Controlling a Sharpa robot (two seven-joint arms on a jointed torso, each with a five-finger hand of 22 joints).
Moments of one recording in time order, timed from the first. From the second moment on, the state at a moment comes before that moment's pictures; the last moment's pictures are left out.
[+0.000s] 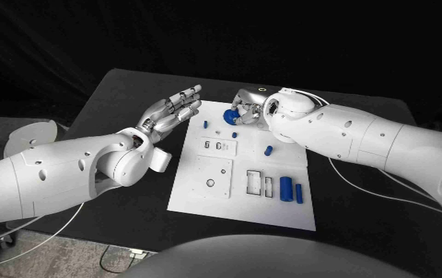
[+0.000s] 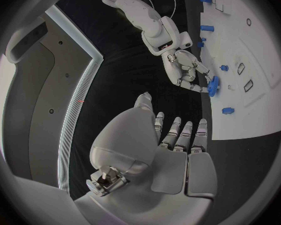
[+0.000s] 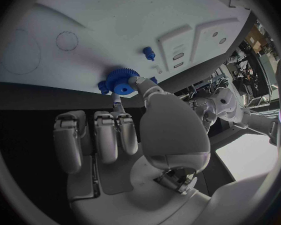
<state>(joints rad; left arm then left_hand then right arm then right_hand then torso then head) 1.14 -0.90 -0.22 1.57 -0.15 -0.24 0.54 1.40 0.23 -0.24 0.28 0.43 0.38 -0.05 0.04 0.04 0.09 0.12 0.36 0.04 0.14 0.16 0.07 0.03 0.16 0.13 0.28 0.10 0.04 1.17 -0.43 -0.10 1.09 -1.55 -0.21 -0.13 1.21 -0.10 0.27 0.04 0.62 0.97 0.11 0.07 0.32 1.47 0.02 1.57 1.31 1.47 -0.04 1.57 1.31 0.01 1.47 0.08 1.57 1.31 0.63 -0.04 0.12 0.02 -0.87</state>
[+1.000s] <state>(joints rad) 1.14 -0.89 -0.22 1.55 -0.14 -0.24 0.54 1.40 0.23 -0.24 0.28 0.43 0.38 -0.05 0.04 0.04 0.09 0.12 0.36 0.04 0.14 0.16 0.07 0.03 0.16 0.13 0.28 0.10 0.04 1.18 -0.50 -0.10 1.15 -1.51 -0.27 -0.09 1.23 -0.07 0.24 0.04 0.30 0.73 0.05 0.09 0.23 1.47 -0.03 1.57 1.31 1.47 -0.08 1.57 1.31 0.01 1.46 0.04 1.57 1.31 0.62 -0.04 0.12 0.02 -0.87</state>
